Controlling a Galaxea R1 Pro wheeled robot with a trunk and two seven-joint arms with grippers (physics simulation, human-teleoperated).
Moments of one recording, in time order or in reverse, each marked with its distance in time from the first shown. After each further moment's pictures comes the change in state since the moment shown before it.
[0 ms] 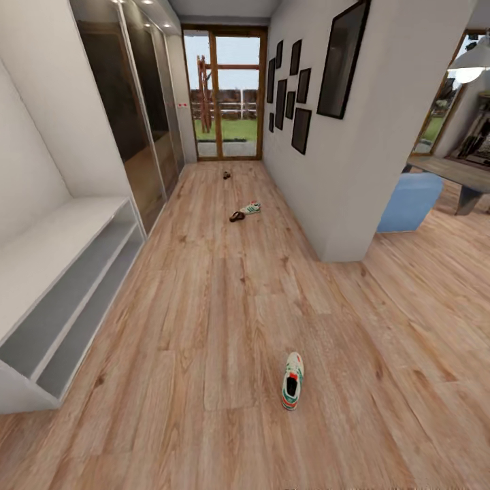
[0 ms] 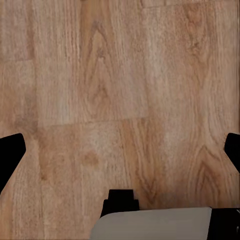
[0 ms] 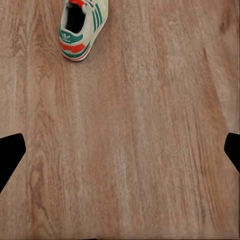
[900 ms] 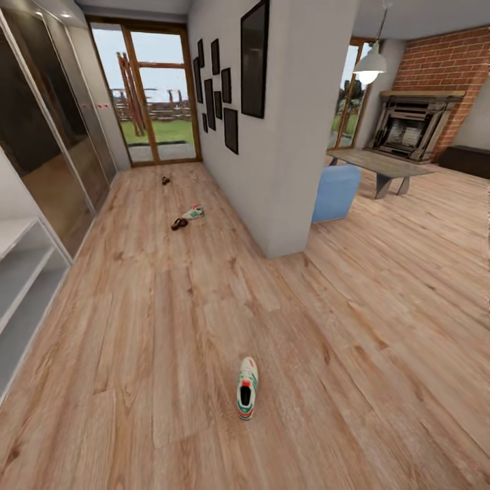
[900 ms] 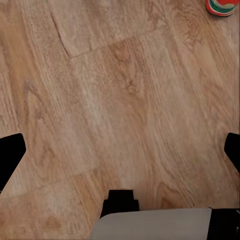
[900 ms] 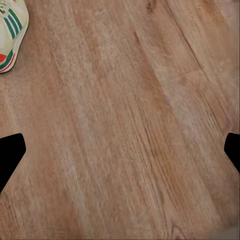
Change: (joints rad) left arm 0.000 0.000 0.000 -0.001 0.001 0.000 0.000; right arm 0.000 0.000 0.000 -0.007 0.001 -0.001 0.002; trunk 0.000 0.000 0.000
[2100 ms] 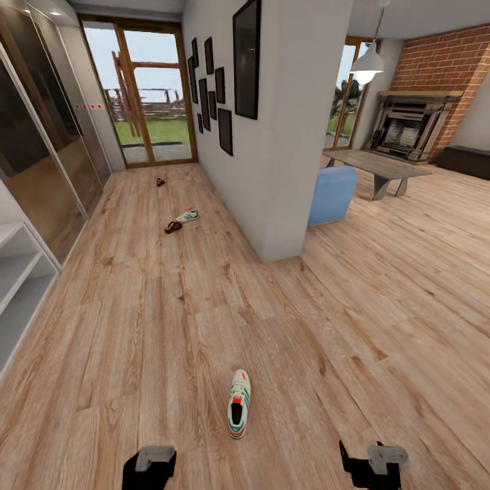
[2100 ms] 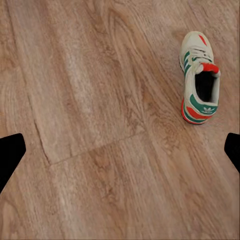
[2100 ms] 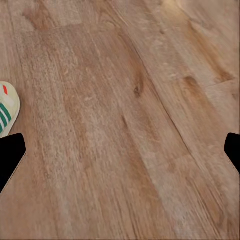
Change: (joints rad) left arm -0.187 -0.013 -0.007 -0.026 -0.003 0.036 0.001; right arm -0.057 -0.004 -0.001 -0.230 0.005 0.101 0.004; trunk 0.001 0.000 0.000
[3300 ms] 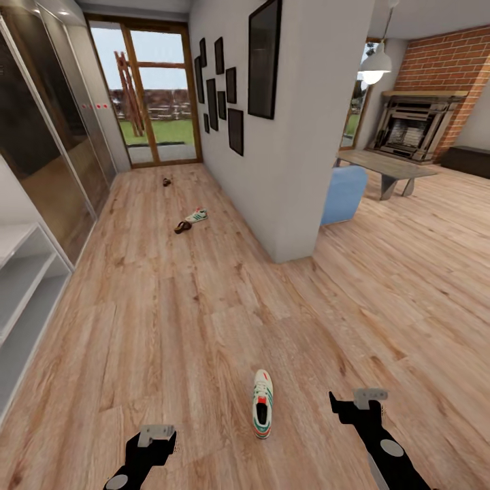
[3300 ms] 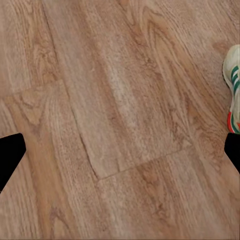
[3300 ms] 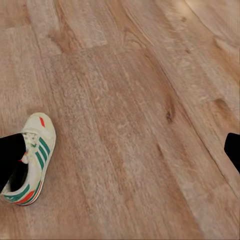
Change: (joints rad) left arm -0.070 0.013 0.001 -0.015 0.004 0.085 -0.002; right arm -0.198 -0.002 0.010 -0.066 0.000 0.279 0.004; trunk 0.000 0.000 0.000
